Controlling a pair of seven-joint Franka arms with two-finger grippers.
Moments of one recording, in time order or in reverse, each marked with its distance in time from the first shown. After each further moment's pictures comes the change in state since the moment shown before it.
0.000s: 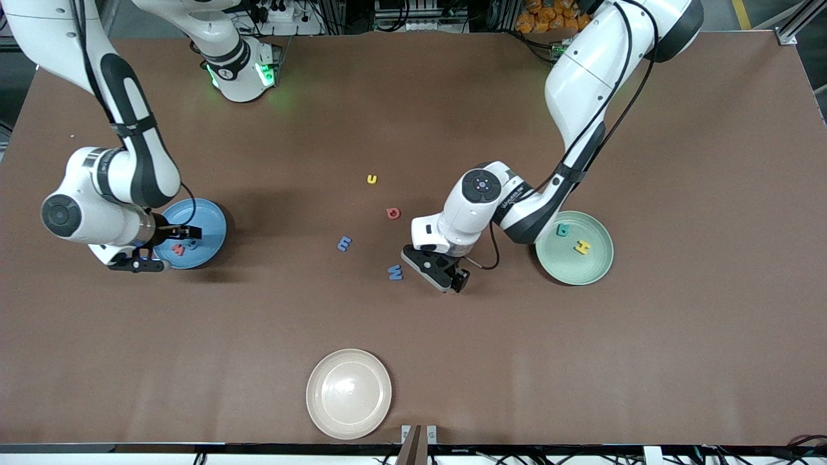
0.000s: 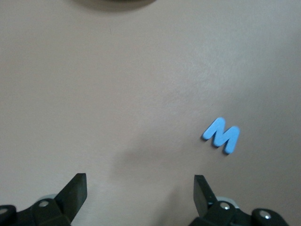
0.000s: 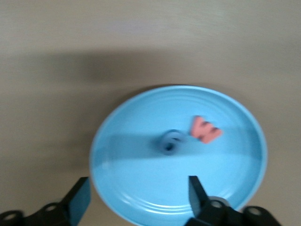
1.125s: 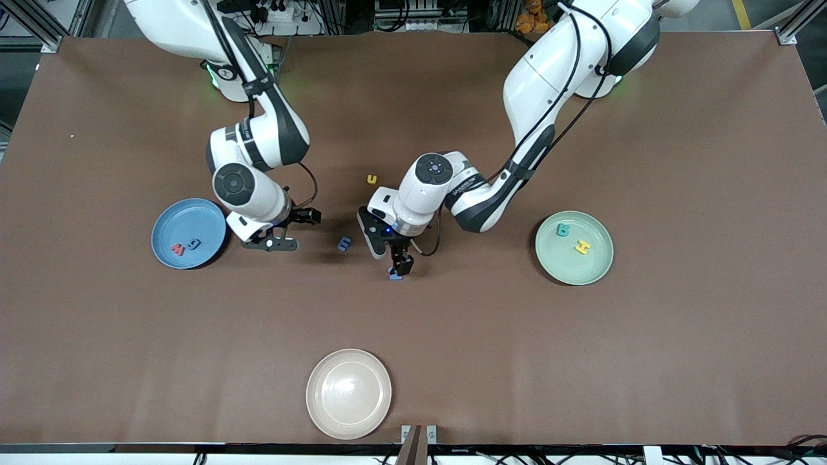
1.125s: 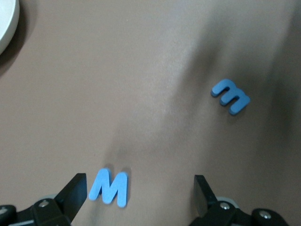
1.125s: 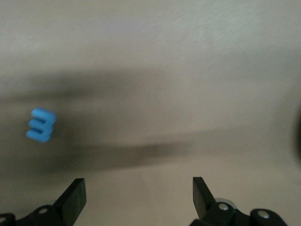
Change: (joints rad) left arm -0.164 0.143 -0.011 0.141 0.001 0.076 0.215; right arm 0.414 -0.010 -0.002 -0.023 0.097 0.074 0.417
